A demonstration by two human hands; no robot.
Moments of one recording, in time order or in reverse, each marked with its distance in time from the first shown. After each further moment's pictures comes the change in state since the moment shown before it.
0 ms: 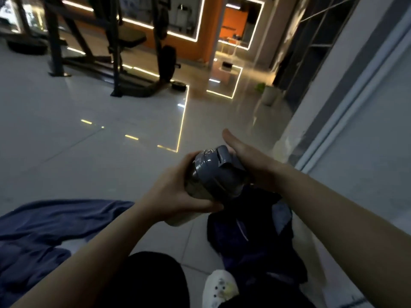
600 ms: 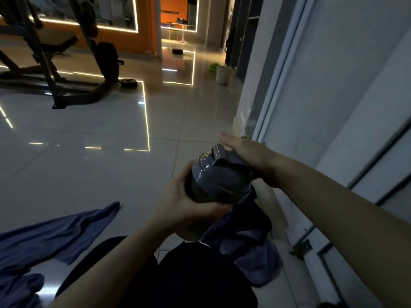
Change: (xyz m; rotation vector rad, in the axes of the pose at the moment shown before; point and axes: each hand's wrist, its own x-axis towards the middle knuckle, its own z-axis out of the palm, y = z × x) left_hand -0.018 0.076 0.113 -0.343 -0.178 -0.019; right_hand -0.130 0.049 -0.062 0.049 0.278 0.139
